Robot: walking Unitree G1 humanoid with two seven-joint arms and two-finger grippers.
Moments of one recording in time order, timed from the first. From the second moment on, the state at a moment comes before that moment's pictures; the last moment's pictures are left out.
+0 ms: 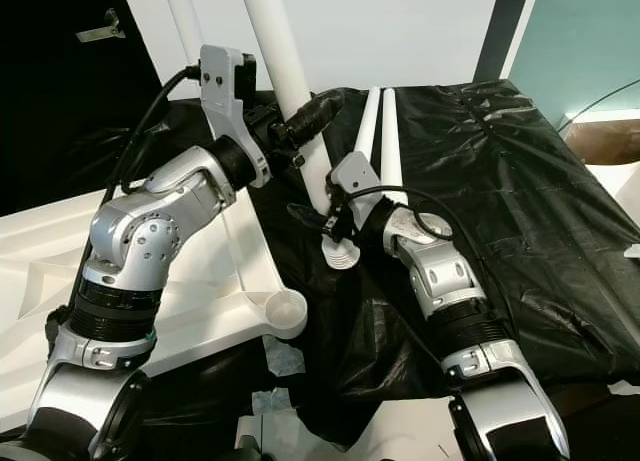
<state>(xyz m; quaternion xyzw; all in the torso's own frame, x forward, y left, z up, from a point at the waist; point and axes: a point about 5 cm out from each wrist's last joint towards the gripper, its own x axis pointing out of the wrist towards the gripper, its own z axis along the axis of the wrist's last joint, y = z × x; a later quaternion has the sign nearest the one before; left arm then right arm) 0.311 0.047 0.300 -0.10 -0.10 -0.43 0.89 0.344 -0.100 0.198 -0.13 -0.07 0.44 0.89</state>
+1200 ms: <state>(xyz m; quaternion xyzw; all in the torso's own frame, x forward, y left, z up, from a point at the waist) 0.322 0.027 0.319 -0.15 -0.13 -0.23 0.95 0.352 -0.058 0.196 -0.10 -0.12 0.21 0.97</state>
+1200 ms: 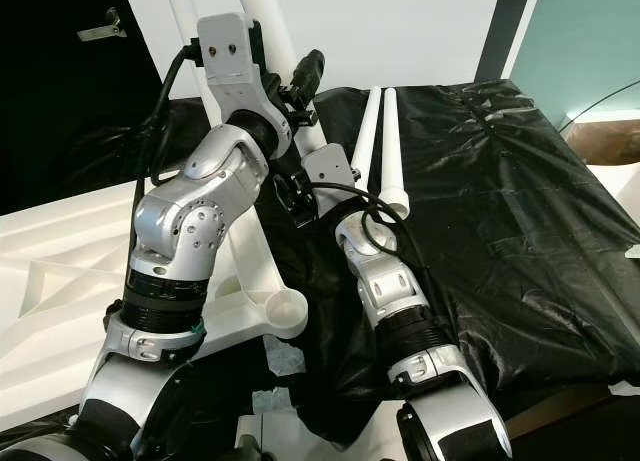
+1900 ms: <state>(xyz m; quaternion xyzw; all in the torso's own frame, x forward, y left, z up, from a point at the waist) 0.320 0.019 0.317 -0.15 -0.12 -0.22 0.96 0.354 -0.055 0.190 -0.11 -0.11 0.13 0.98</state>
